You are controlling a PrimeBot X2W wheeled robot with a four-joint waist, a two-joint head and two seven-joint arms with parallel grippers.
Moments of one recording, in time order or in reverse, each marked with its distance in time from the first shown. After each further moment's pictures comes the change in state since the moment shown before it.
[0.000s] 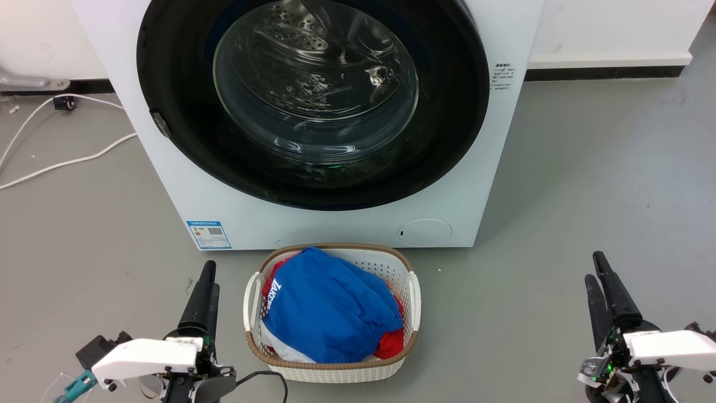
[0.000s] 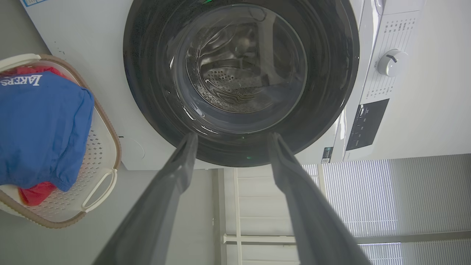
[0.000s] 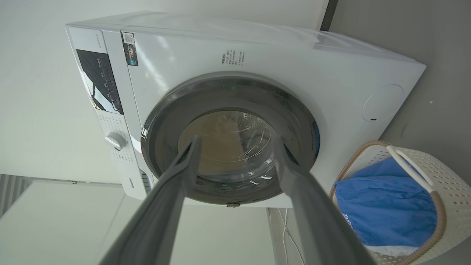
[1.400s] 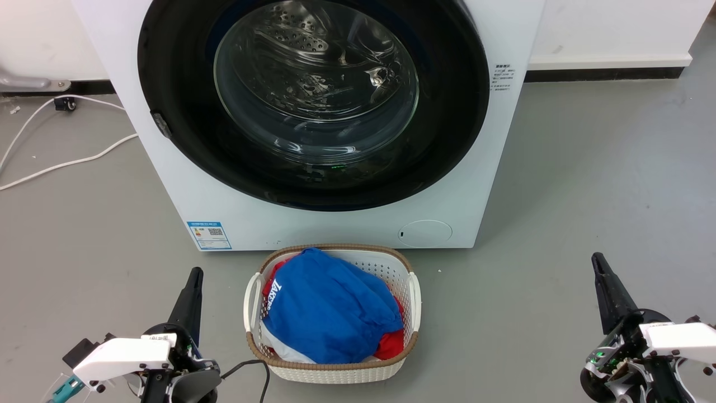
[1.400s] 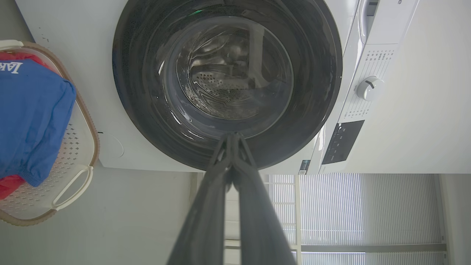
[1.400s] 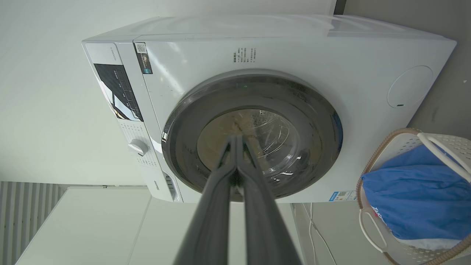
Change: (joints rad) left arm -0.016 -0.001 0.070 0.007 -0.114 -0.001 0.070; right arm -0.030 -0.002 -0.033 0.012 0.115 0.000 0.069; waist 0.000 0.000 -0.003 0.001
